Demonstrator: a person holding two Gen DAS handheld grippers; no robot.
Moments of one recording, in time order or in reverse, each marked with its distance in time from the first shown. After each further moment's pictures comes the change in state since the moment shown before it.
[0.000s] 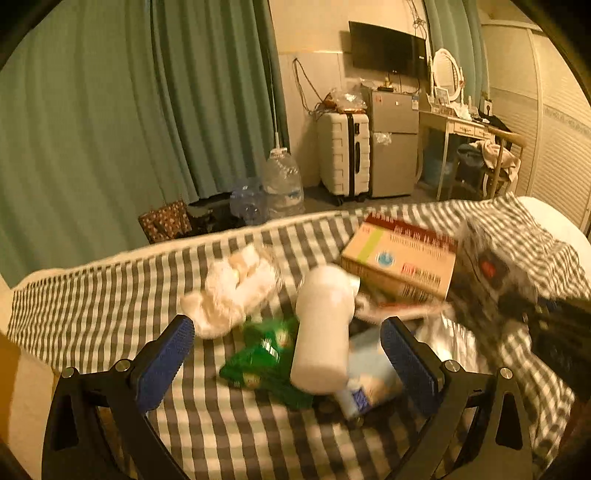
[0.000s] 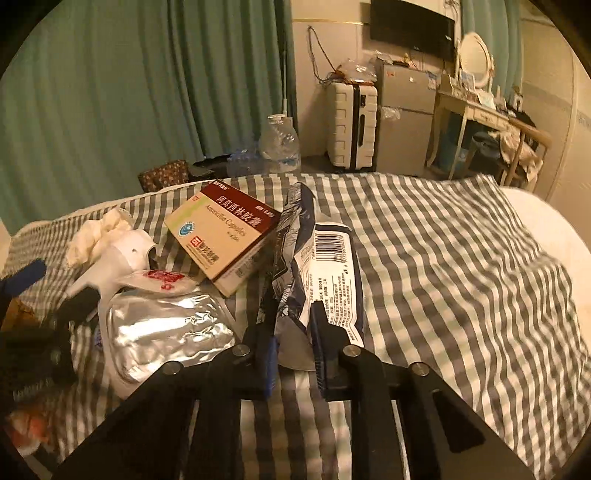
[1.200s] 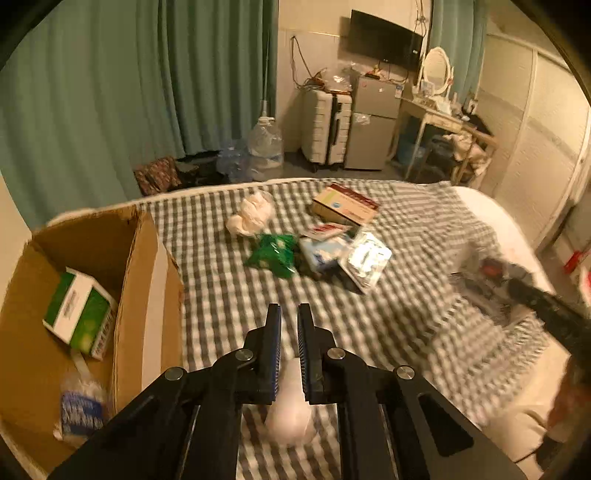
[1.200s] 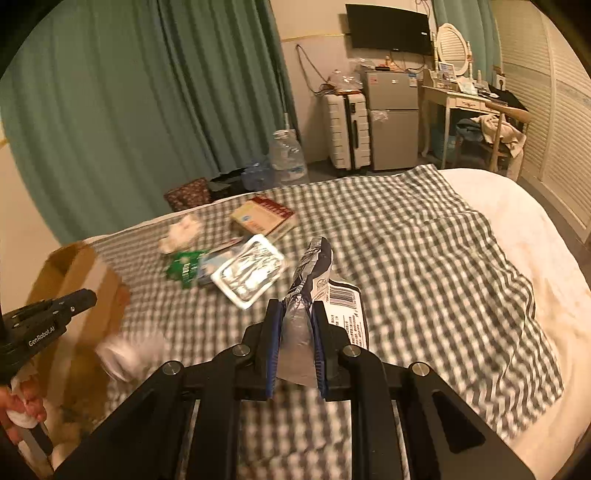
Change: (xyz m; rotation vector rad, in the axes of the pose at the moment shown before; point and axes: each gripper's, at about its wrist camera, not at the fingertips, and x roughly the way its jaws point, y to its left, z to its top) left arm -0.194 0.042 -0.021 -0.100 0.187 -0.157; right arm -0.196 -0.023 -0.048 0.086 -0.023 0.090
